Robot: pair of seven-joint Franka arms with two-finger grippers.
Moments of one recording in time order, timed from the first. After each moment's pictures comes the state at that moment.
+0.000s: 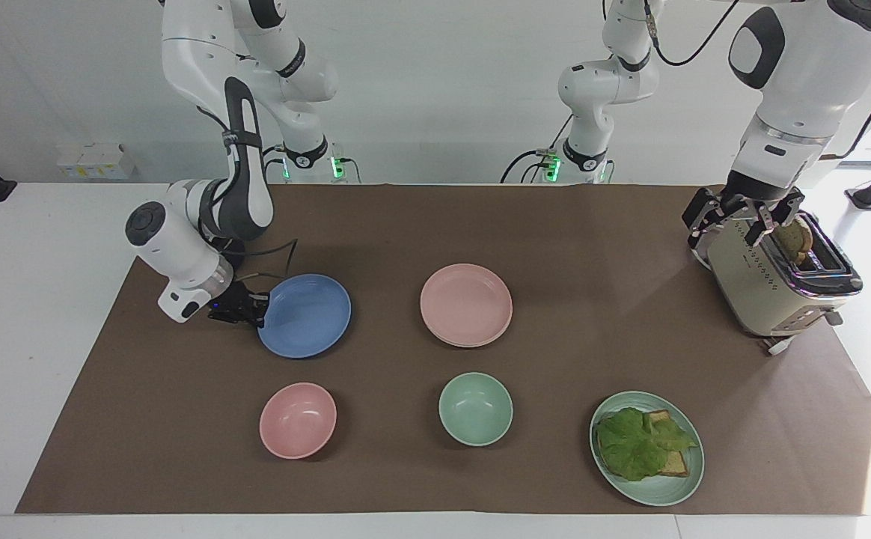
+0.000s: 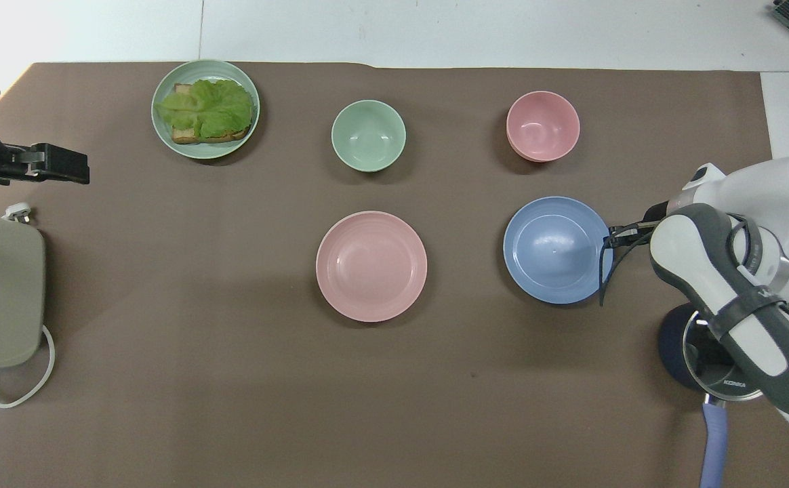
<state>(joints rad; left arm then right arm) 0.09 0.05 -0.19 -1.57 0.04 1.76 -0.06 -0.11 0.29 0.02 -2.00 0.29 2.21 -0.35</state>
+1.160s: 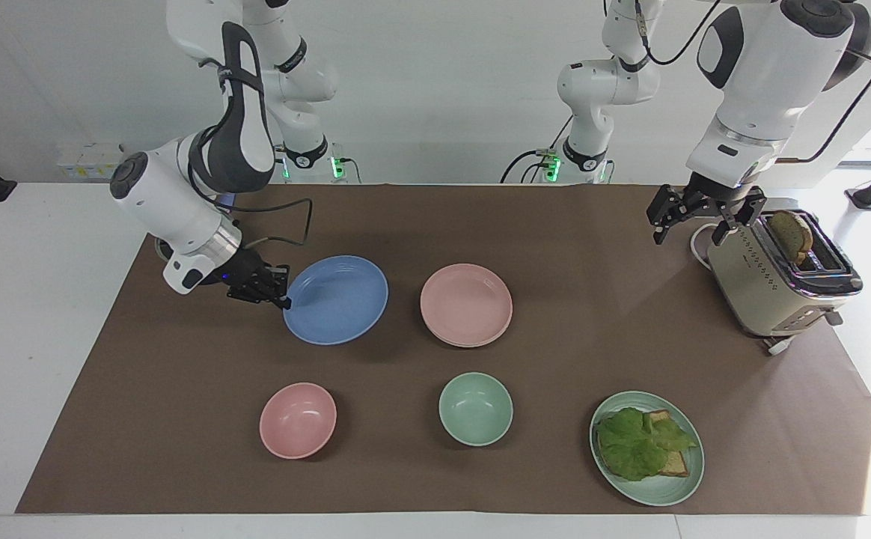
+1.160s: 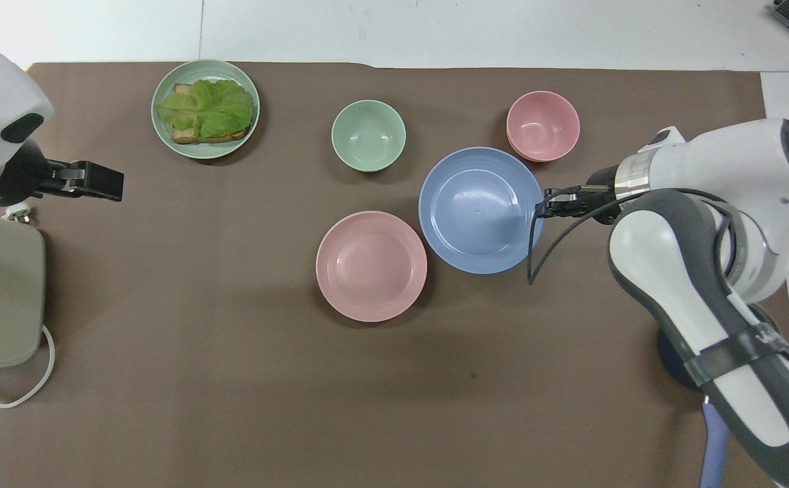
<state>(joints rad) -0.01 0.05 -0.13 -1.58 0.04 1.71 -0.06 0.02 0.19 0.14 -1.88 0.42 2.16 -0.02</state>
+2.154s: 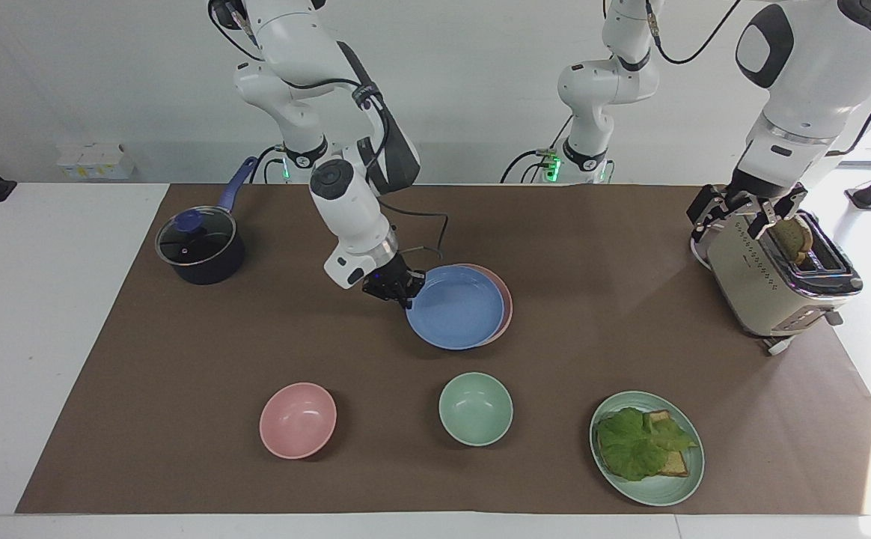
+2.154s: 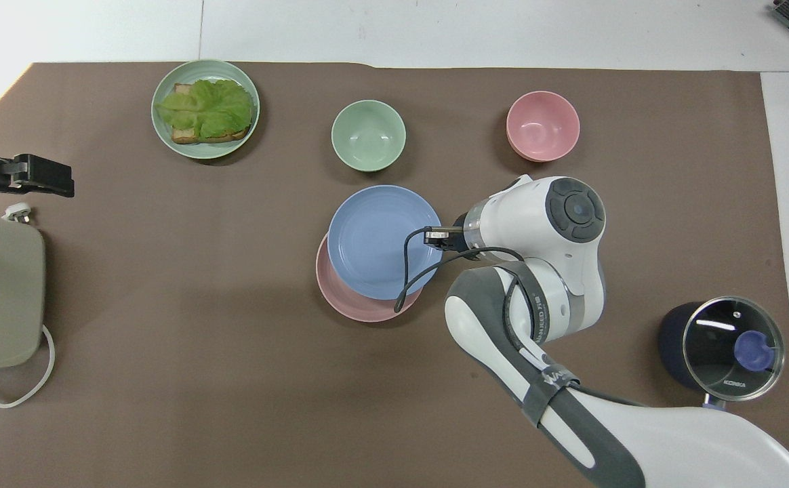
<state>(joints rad) 0.06 0.04 -0.13 -1.58 0.04 1.71 -0.06 0.29 0.30 0.14 -1.94 0.27 2.38 0.31</state>
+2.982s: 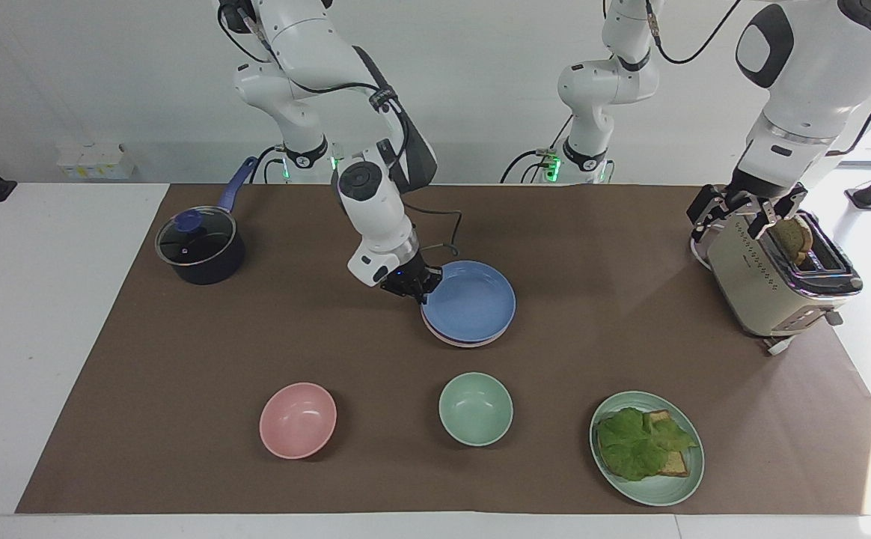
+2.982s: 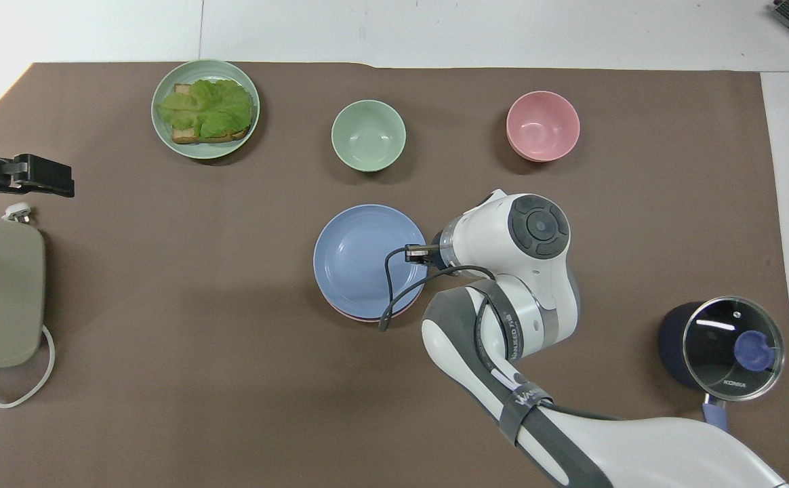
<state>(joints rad) 0.06 0.04 -0.13 -1.58 0.04 1.71 -0.06 0.35 0.30 0.14 -1.96 0.24 2.38 0.33</state>
